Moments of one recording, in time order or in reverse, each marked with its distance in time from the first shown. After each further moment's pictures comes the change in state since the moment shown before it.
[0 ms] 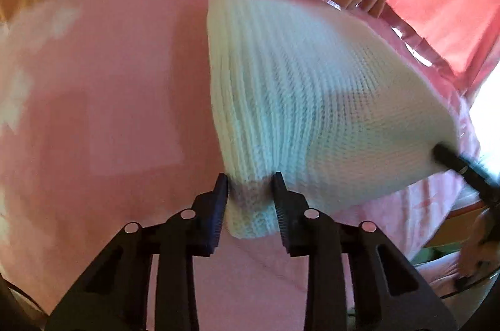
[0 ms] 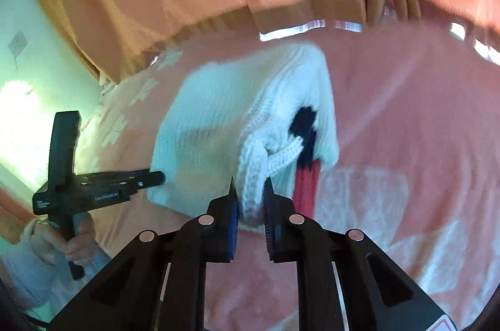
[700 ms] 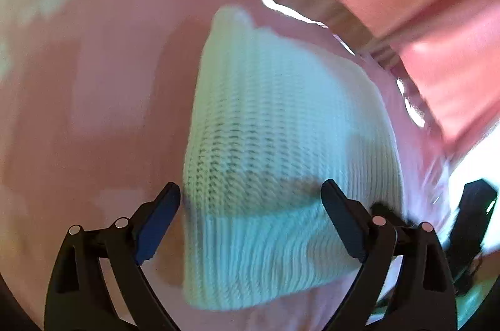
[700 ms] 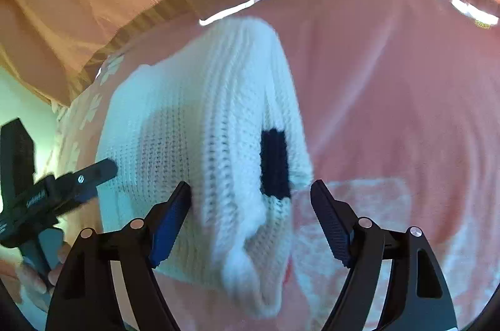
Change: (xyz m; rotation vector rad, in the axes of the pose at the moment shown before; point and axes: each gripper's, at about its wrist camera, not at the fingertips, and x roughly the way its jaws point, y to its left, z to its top) left arm 0.036 0.015 0.053 -0.324 0.017 -0.164; right arm 0.079 -0.042 0.026 0.223 0.118 -0.084
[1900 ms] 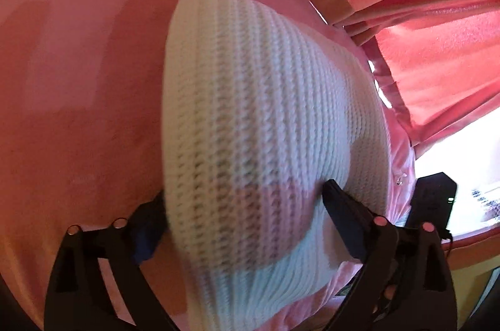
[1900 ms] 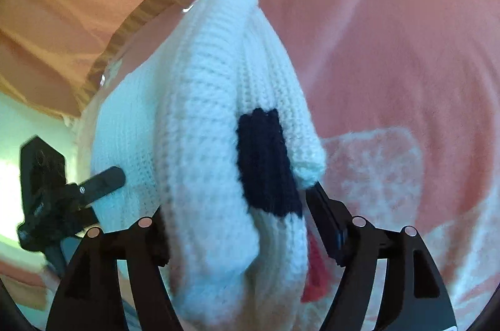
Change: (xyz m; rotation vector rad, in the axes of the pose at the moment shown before) left arm 0.032 -0.014 -0.016 0.009 0.132 -0.191; right arm 0.014 -0.043 -0.013 0.150 0.071 0.154
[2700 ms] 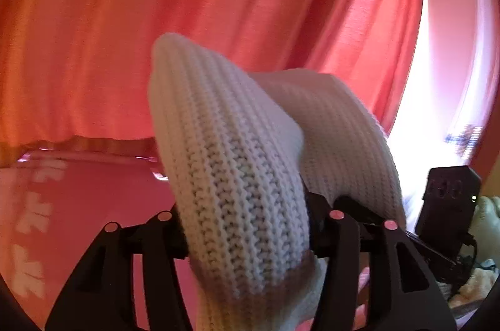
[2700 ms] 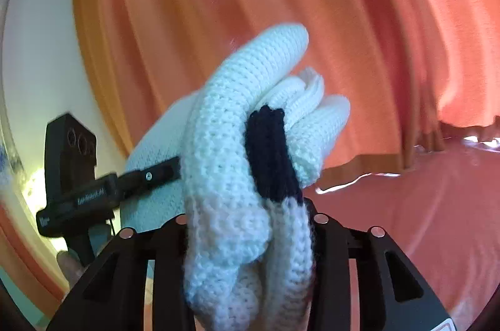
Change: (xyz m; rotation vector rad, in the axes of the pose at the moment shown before) left arm -0.232 -0.124 0.028 0.577 -0.554 -0.087; right arm -0.168 0.199 -0.014 -0.422 -0.664 0.212
